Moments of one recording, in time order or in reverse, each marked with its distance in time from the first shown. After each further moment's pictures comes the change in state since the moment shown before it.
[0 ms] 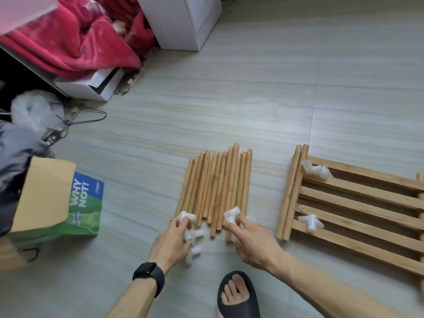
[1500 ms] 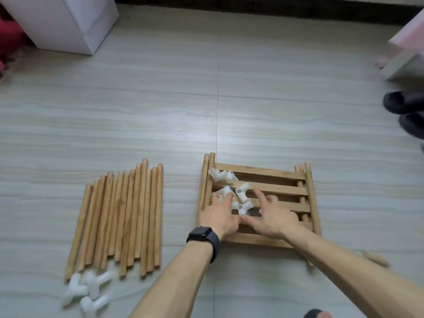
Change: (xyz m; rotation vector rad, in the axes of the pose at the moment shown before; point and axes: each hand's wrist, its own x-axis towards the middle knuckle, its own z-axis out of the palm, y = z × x) left_hand 0.077 0.332 0.013 -0.066 -0.184 0.423; right_hand -0.104 0.182 -0.111 -0.014 0.004 0.900
